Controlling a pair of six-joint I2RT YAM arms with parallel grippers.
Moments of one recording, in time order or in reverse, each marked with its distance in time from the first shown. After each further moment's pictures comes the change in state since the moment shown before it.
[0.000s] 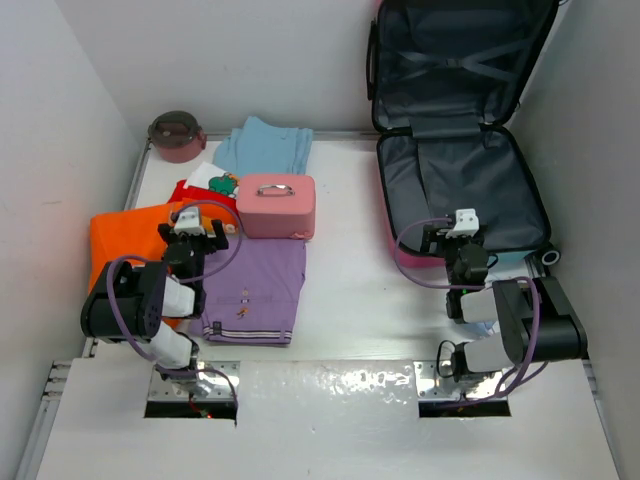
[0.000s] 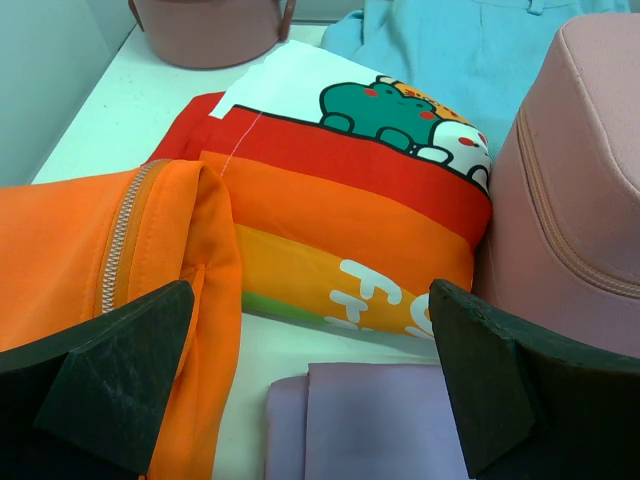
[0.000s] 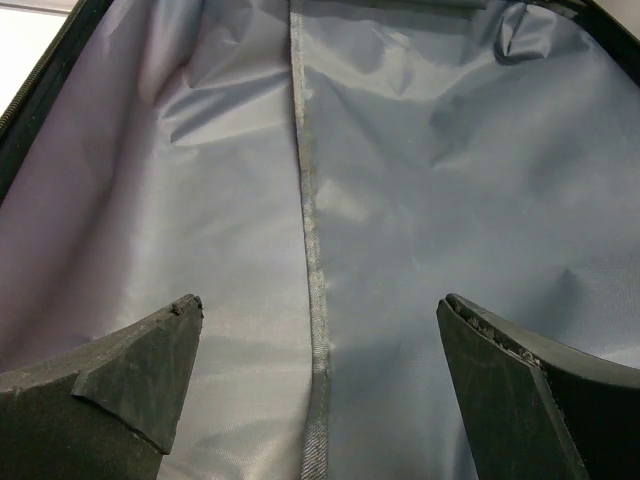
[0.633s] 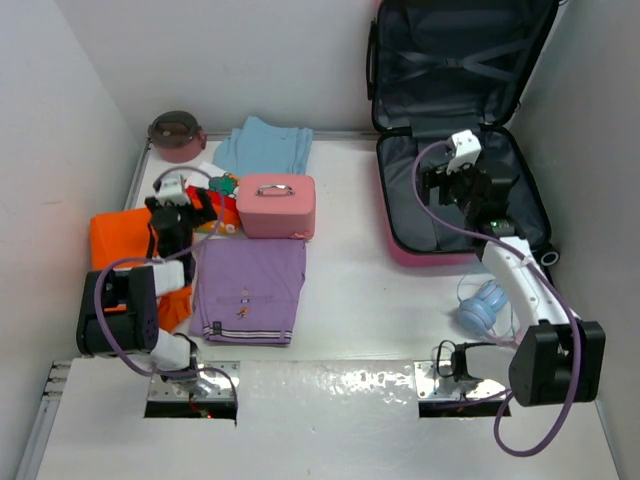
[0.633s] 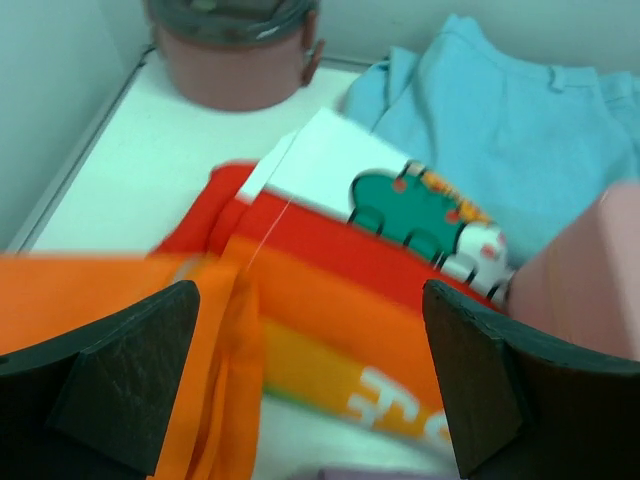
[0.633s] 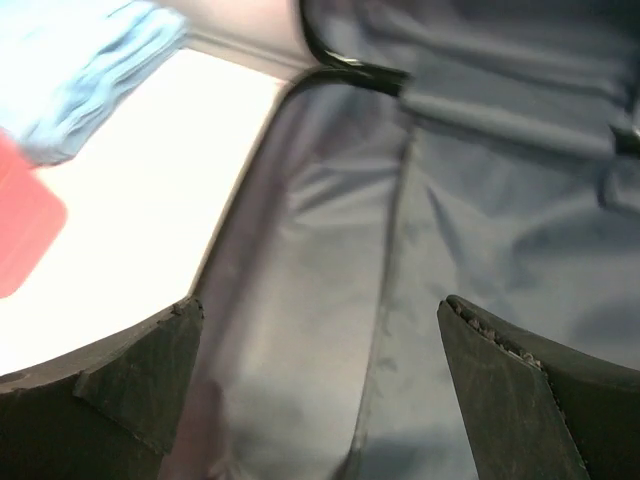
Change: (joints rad) left arm 0.083 -0.086 0.200 -0.303 0.042 -0.085; right arm -0.010 -0.211 0.700 -1.109 -0.284 -0.038
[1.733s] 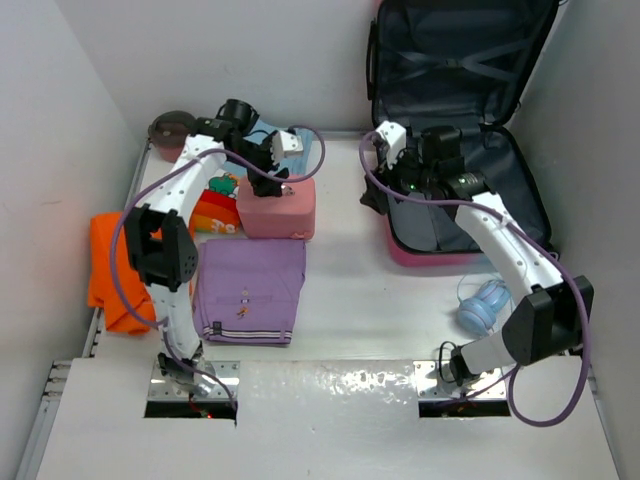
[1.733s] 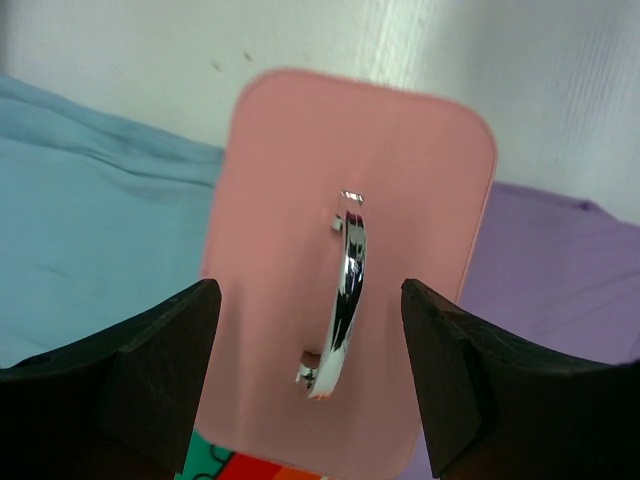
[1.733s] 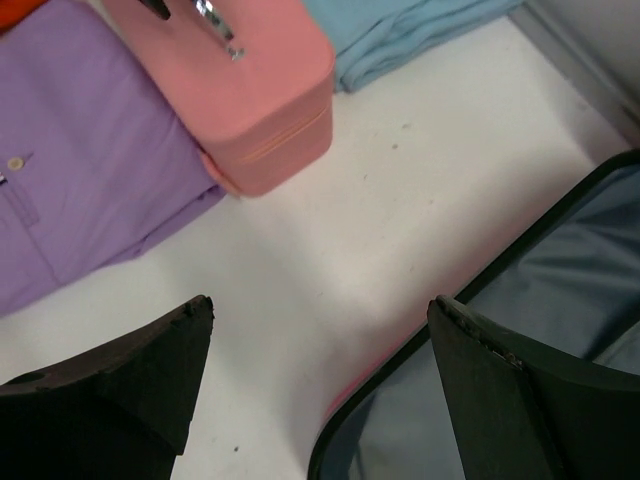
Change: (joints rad) left arm -0.324 0.501 1.545 -2.012 0.674 1.088; right arm 0.269 0.237 0.498 -0.561 -0.306 -0.191
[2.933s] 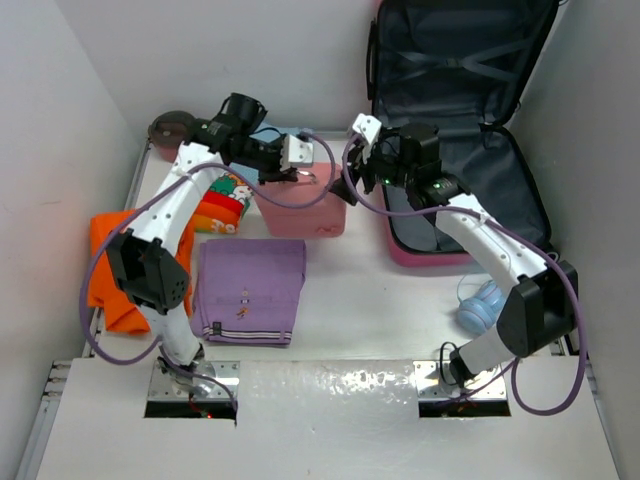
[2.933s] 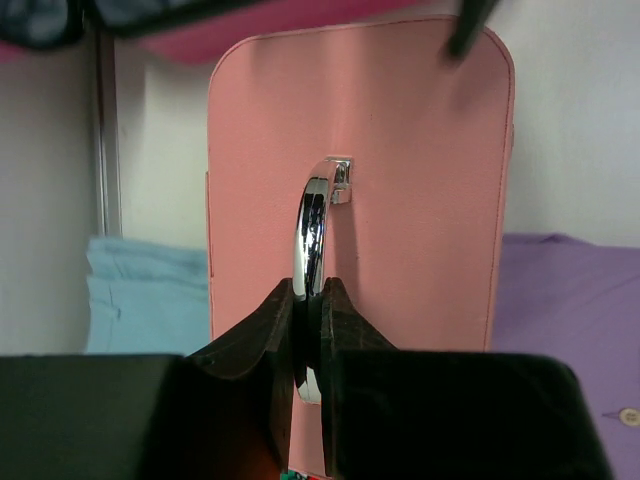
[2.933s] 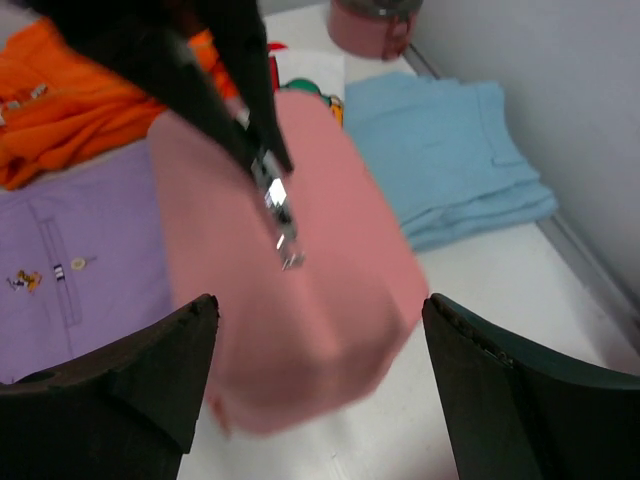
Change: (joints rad) left arm -0.084 -0.150 -0.039 -0.001 0.089 0.152; right arm 0.124 0.057 -0.040 0.362 -0.119 0.066
